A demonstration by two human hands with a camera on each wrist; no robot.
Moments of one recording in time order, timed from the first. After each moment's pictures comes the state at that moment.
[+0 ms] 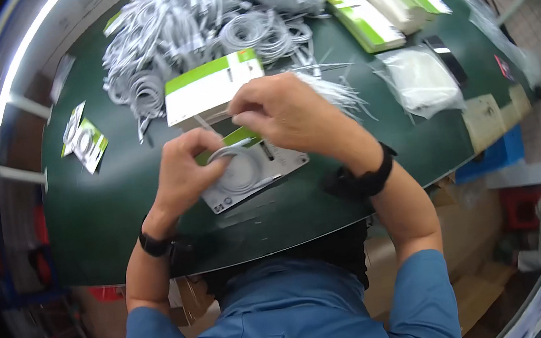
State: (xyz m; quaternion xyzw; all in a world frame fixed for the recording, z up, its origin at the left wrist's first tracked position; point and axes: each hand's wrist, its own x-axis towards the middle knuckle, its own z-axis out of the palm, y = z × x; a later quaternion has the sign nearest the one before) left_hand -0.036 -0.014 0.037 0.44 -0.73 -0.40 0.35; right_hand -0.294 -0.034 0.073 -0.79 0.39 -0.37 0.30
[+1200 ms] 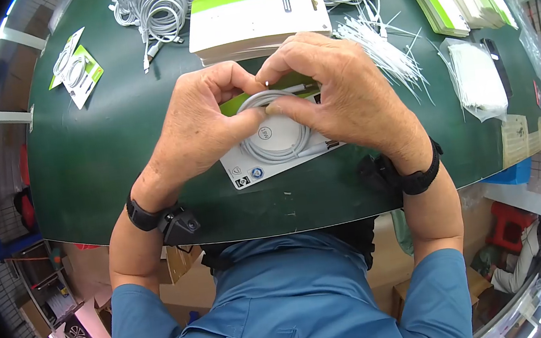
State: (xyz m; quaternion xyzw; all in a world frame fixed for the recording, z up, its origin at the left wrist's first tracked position) left_hand -0.029 -0.012 0.043 0.45 -0.69 -0.46 0.32; right_hand -0.263 -0.028 0.056 -0.84 0.33 -0.35 0.25
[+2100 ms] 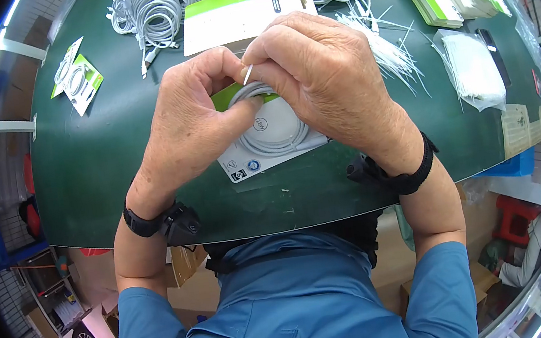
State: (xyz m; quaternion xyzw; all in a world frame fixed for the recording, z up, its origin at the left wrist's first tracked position) left_hand -0.037 -0.011 0.064 0.43 -0.73 -0.41 0.34; right_hand -0.251 -0.030 0.059 -0.84 0.28 -0.47 0.08
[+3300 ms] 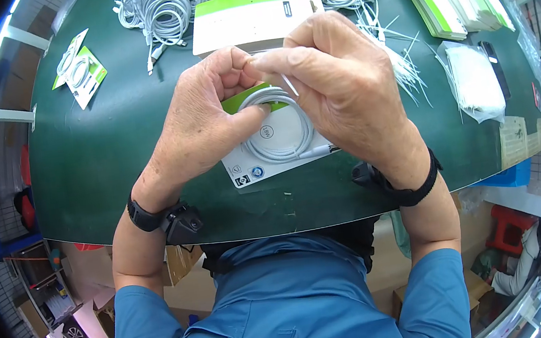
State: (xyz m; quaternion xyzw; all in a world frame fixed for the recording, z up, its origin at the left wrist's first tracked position) left_hand -0.035 -0.011 0.055 0.42 -0.68 -0.49 0.36; right_hand -0.257 -0.019 0.066 -0.84 0.31 -0.44 0.06
